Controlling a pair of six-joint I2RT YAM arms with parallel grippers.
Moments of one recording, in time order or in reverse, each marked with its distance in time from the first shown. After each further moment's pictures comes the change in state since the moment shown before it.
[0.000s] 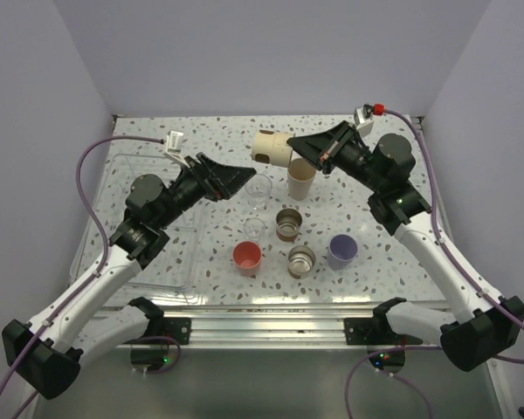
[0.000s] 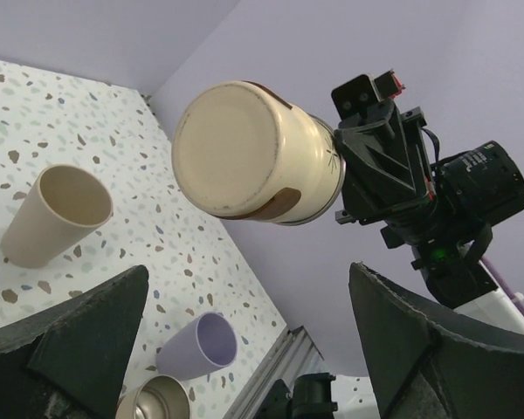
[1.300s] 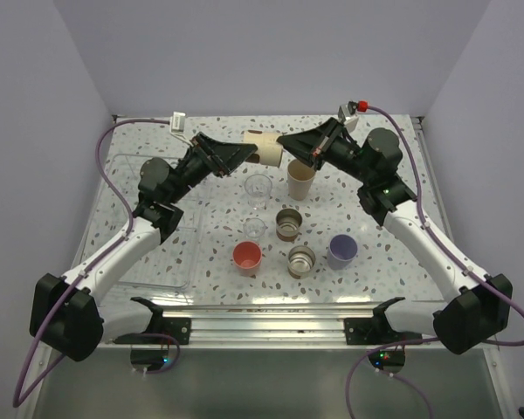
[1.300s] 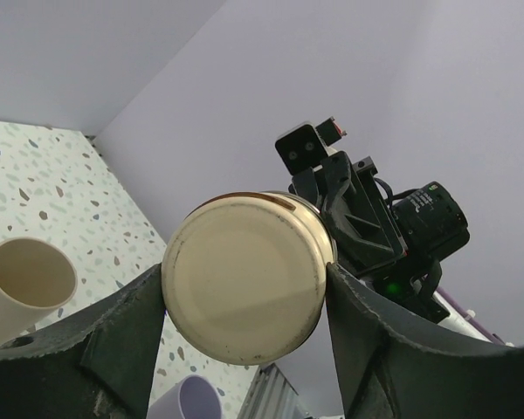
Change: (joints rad) left arm 0.134 0.282 0.005 0.479 0.199 -0.164; right arm 0.001 0.112 -0.002 0.153 -0.109 0.114
